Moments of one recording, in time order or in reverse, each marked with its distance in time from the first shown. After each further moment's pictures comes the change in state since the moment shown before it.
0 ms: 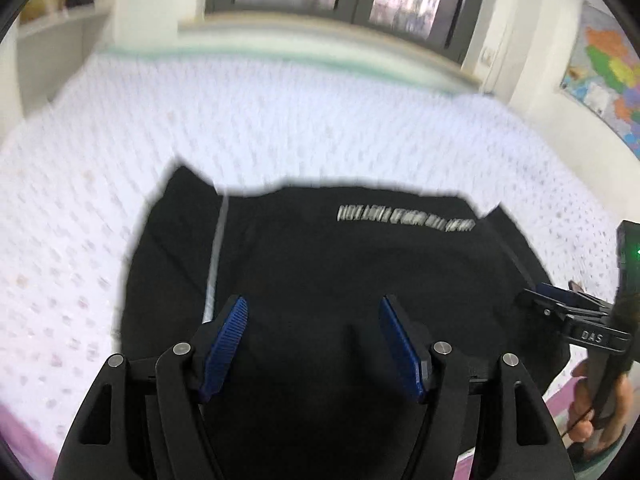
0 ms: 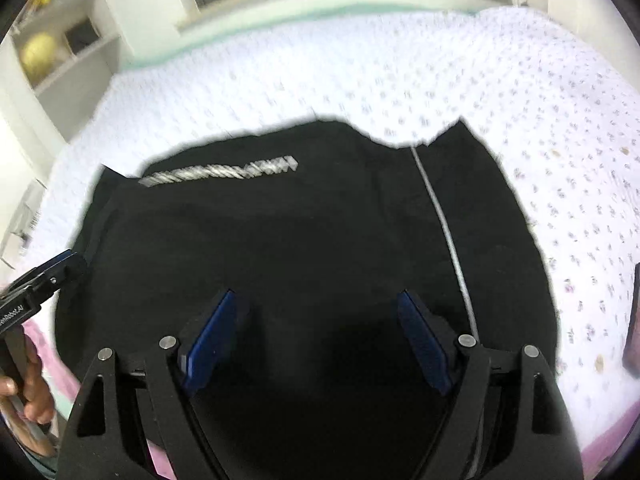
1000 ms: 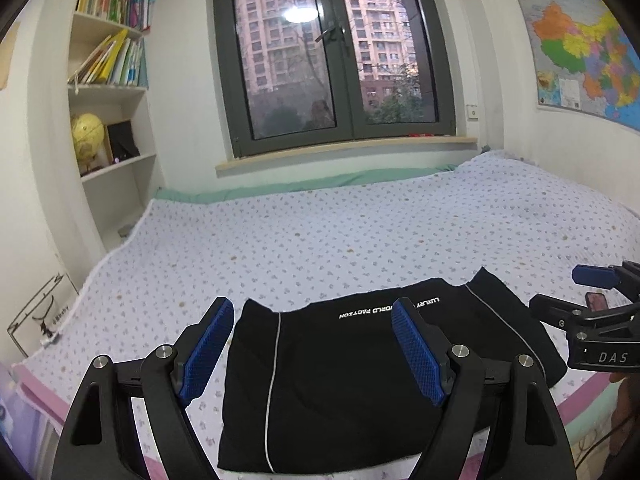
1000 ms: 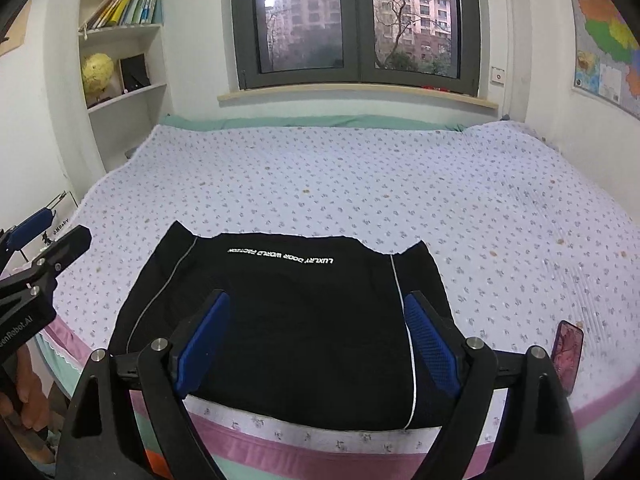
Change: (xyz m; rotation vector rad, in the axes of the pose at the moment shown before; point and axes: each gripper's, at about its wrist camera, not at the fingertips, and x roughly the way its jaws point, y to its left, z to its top) left arm -0.156 -0.076 0.007 0.183 -0.335 0.223; right arm -0.165 0.072 -0.003 -0.125 -0.251 -0.075
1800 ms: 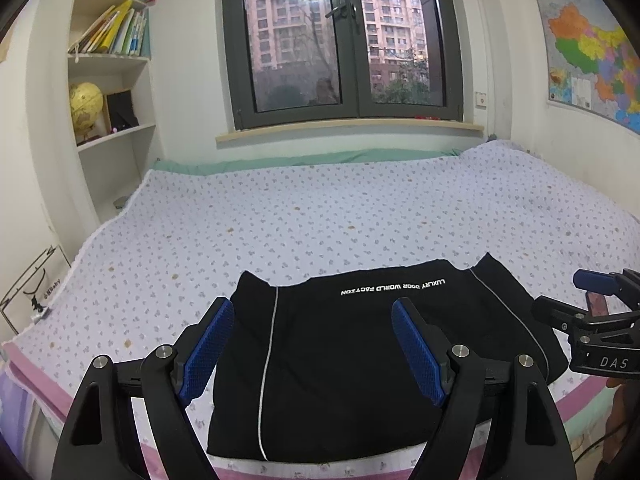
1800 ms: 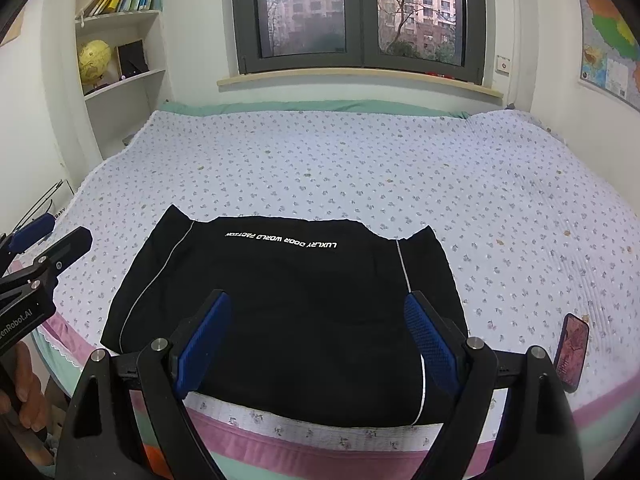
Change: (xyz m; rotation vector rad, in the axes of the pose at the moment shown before) left arm 0.021 0.015 -0.015 -0.042 0.079 -0.020; right arm 0.022 0.002 -0.008 -0.004 0.052 0.012
